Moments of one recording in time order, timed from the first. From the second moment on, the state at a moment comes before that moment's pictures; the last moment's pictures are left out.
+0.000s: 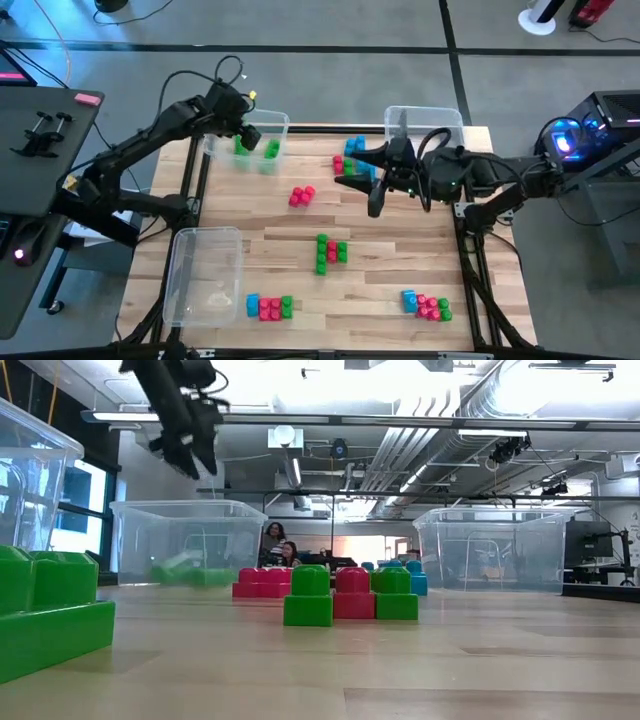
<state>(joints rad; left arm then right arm) 0.78 1.23 1.20 -0.87 -0.08 -0.09 0.25 1.40 1.69 -0.49 0.60 0.25</state>
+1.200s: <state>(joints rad) 0.24 0.84 0.92 -0.23 0.31 -0.60 0.14 2.21 1.69 -0.84 0.10 1.37</state>
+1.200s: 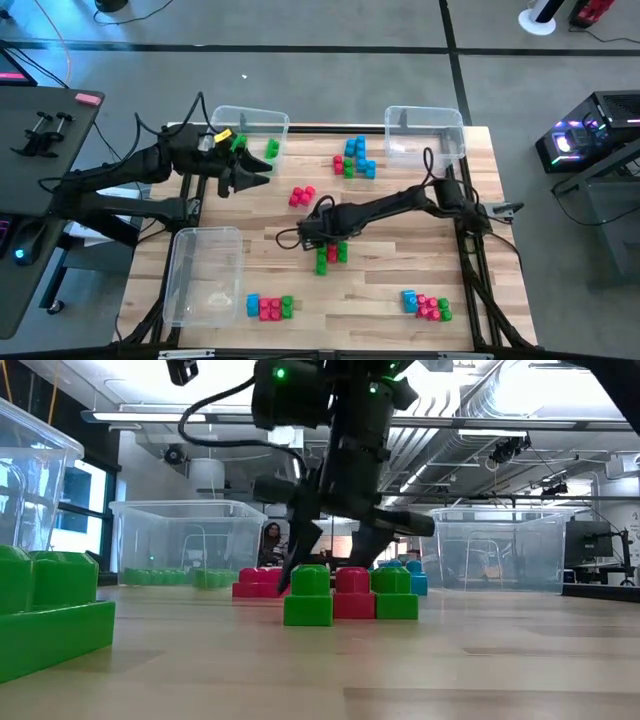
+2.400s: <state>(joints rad) 0.20 0.96 0.92 0.03 0.25 -0.33 0.05 1.57 1.69 -0.58 0.45 0.63</state>
